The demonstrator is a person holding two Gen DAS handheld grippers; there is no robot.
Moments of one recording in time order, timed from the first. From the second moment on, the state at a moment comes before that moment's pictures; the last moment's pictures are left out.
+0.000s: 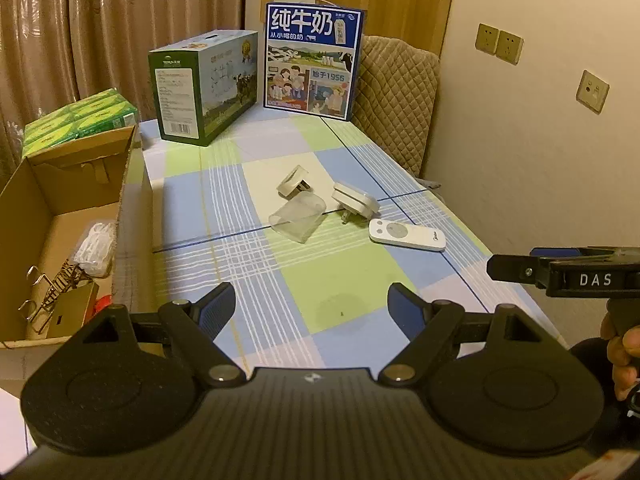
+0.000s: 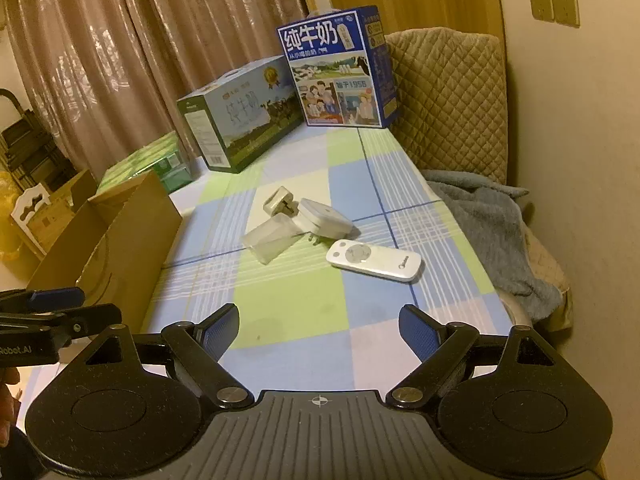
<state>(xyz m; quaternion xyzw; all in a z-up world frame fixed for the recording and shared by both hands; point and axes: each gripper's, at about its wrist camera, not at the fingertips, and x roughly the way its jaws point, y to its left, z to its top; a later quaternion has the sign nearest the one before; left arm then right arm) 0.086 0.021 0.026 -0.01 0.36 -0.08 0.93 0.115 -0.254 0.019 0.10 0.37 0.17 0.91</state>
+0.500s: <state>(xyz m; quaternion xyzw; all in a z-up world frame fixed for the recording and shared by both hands) 0.113 0.014 0.023 0.00 0.36 -0.10 0.93 0.161 -0.269 0.032 0.06 0.38 0.18 0.90</state>
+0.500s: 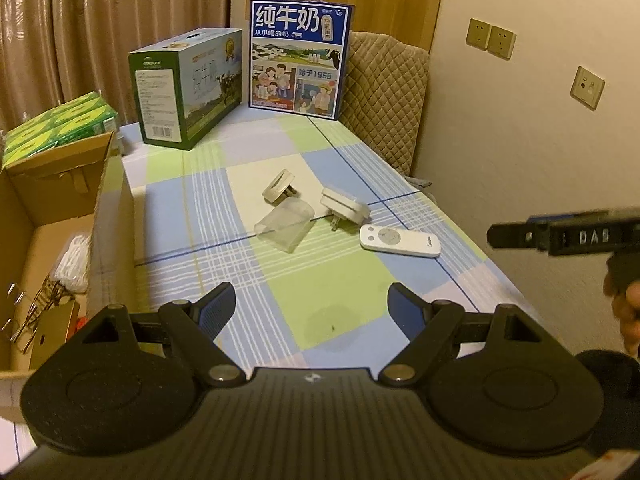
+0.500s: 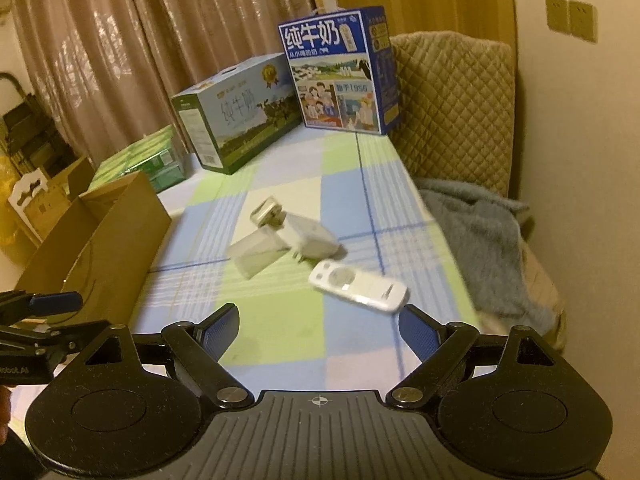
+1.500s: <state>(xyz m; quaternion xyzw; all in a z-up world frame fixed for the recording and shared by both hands) 0.234 -0.012 -0.063 0.05 0.40 -0.11 0.91 0.295 -0.242 -0.100 -0.17 0.40 0.34 0.83</state>
